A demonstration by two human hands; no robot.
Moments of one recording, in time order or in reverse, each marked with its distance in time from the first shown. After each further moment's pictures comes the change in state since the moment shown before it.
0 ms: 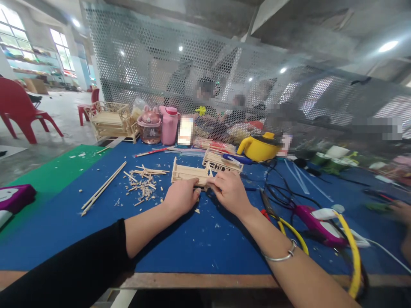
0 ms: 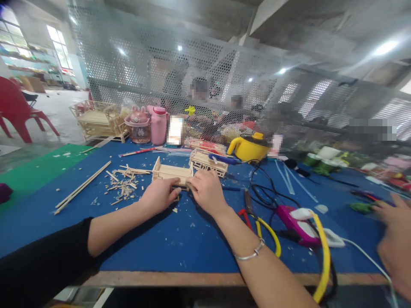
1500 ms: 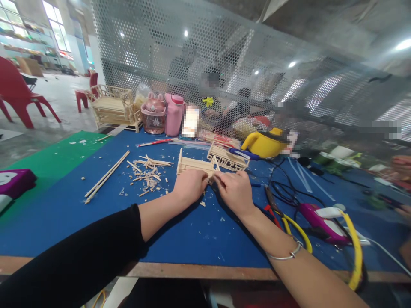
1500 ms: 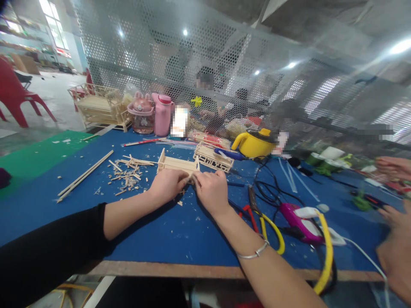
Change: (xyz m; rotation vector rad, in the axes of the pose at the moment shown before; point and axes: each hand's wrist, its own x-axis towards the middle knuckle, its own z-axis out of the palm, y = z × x) left_hand 0.011 0.000 0.001 -0.027 0.003 0.049; right_hand -0.005 -0.017 0.009 -0.130 -0.023 0.125
